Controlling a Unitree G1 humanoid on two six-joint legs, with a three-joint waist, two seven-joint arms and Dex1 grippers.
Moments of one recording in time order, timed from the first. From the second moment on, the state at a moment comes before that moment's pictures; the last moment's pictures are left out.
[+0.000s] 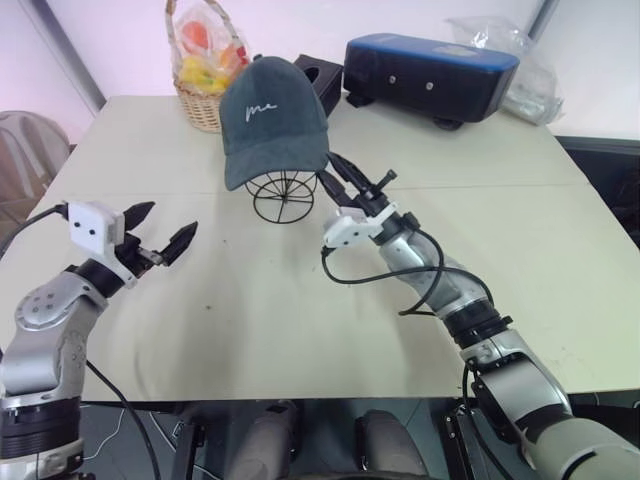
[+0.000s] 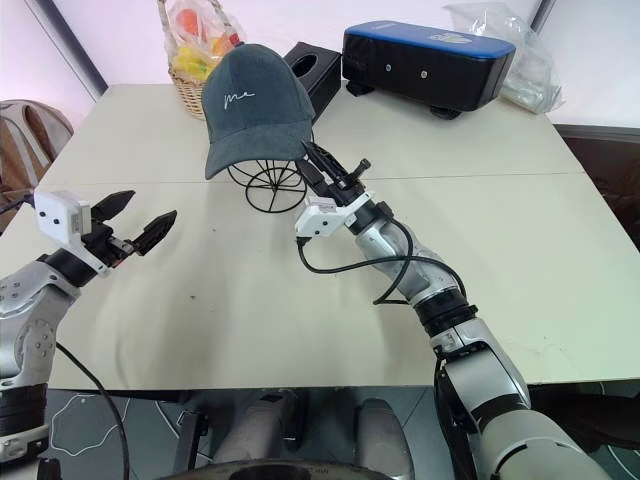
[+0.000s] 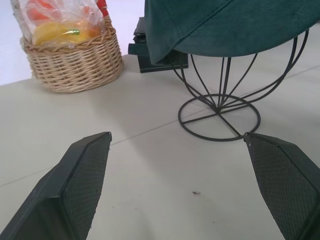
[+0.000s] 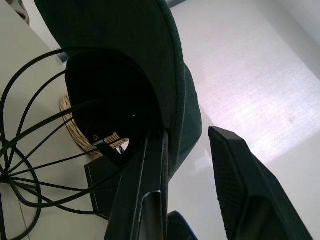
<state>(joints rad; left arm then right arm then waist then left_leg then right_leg) -0.12 0.62 0.37 -0.14 -0.48 0.29 -0.64 -0.69 -0.33 0.32 0.38 -0.69 -0.55 -0.16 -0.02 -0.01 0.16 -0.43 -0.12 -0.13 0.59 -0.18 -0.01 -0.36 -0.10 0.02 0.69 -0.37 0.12</state>
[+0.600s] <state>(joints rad) -0.12 0.62 0.37 -0.14 -0.47 0.29 -0.64 -0.69 -0.32 0.33 0.37 -0.68 -0.55 -0.12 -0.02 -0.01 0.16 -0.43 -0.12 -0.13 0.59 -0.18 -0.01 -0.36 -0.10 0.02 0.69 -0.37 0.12</state>
